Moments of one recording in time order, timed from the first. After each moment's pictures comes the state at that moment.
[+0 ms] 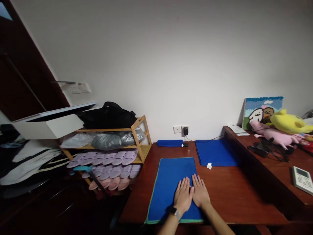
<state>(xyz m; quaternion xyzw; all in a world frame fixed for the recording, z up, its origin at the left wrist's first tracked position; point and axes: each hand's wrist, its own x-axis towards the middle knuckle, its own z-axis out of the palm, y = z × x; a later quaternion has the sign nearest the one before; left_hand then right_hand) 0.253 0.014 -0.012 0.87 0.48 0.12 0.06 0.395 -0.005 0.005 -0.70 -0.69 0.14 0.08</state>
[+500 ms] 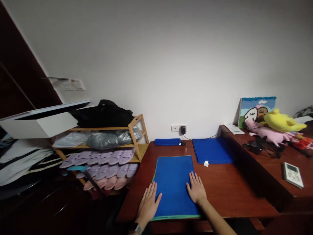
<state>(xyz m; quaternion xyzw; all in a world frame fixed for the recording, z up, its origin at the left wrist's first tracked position) 0.078 0.002 -0.025 0.78 0.62 0.10 0.01 0.393 -0.002 0.000 -0.72 -0.67 0.15 0.11</state>
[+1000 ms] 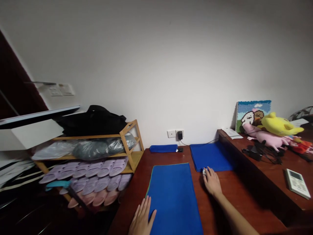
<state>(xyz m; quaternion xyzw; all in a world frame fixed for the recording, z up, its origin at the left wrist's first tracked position) 0.072 0.009 -0.043 0.77 0.63 0.11 0.00 0.519 0.056 0.003 -0.78 -0.60 0.03 0.17</state>
